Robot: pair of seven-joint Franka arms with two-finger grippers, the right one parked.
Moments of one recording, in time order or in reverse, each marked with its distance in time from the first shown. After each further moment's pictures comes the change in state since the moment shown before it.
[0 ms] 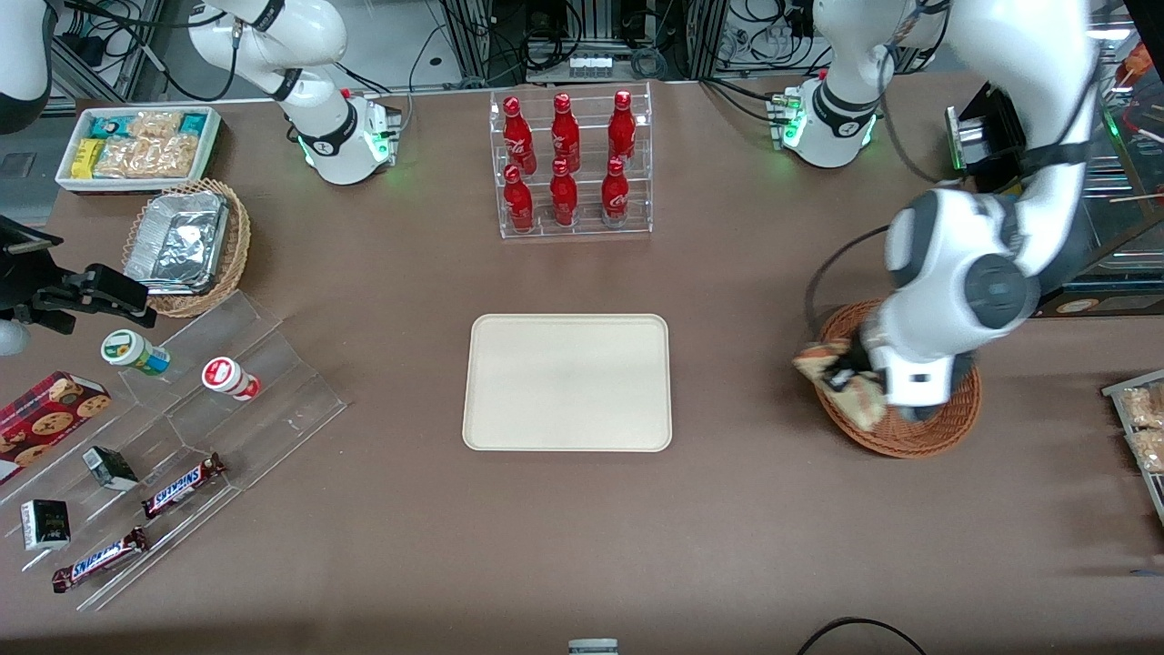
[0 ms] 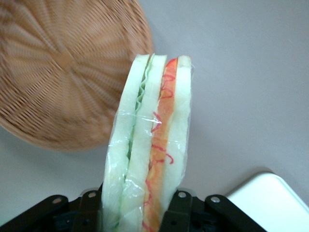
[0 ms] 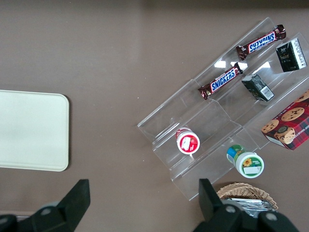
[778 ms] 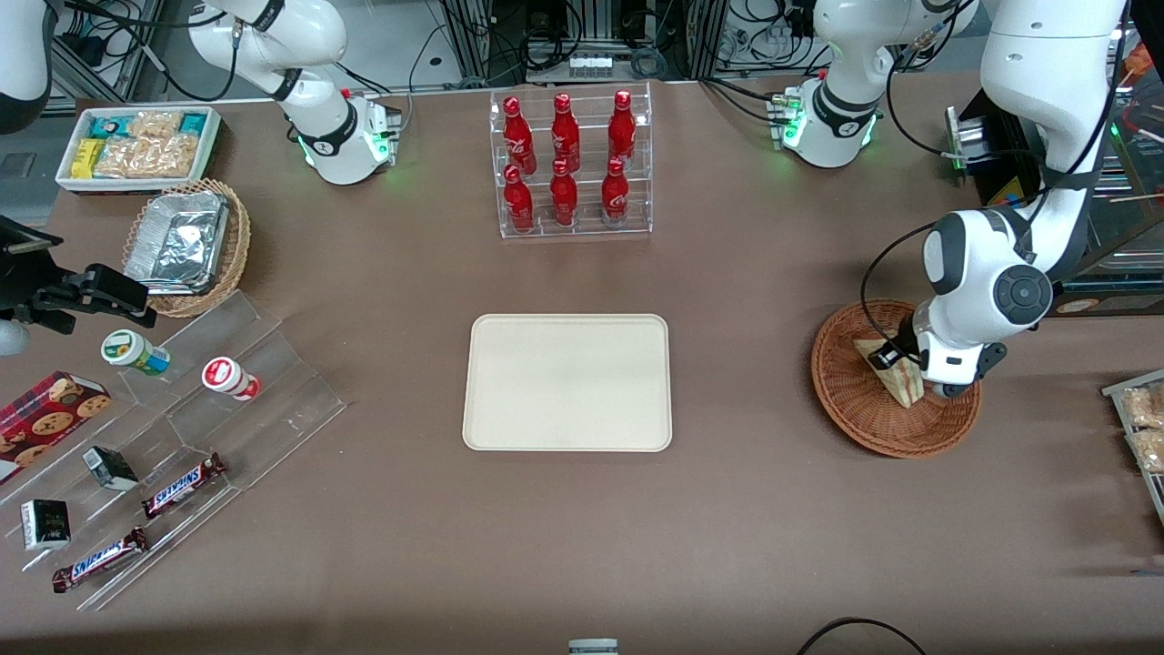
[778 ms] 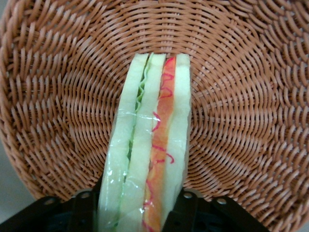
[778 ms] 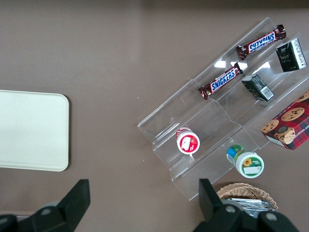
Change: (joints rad) arm 0.267 -0.038 0.029 -0.422 0.102 0.323 0.428
